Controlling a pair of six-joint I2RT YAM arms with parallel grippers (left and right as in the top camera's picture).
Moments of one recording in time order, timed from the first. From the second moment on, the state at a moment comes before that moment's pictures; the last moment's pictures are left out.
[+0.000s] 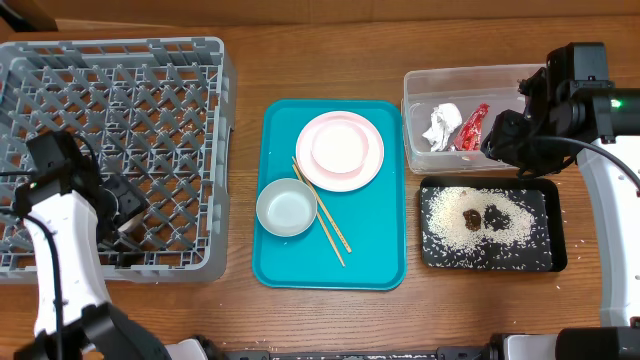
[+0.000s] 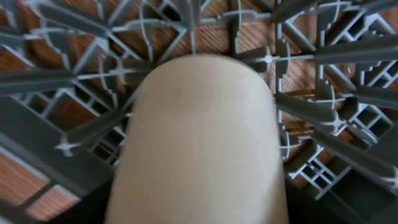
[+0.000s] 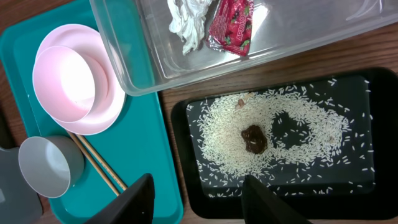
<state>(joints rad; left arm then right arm) 0.51 1.50 1.15 -0.97 -0.03 -0.21 -0.03 1.54 1.60 -1.35 -0.19 0.26</state>
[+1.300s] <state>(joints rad) -0.52 1.82 1.29 -0.99 0.11 -0.20 -0.03 1.54 1.60 -1.38 -0.19 0.25</state>
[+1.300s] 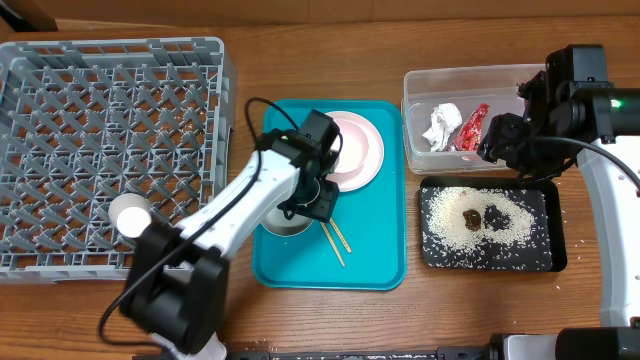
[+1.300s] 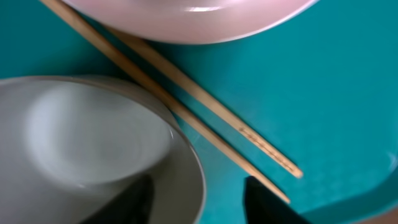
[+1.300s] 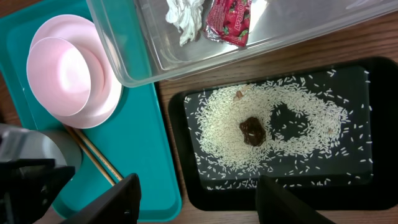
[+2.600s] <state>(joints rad) 0.26 1.65 1.61 -1.16 0.66 0.22 -0.03 1.54 1.60 -1.40 -0.19 0.25</state>
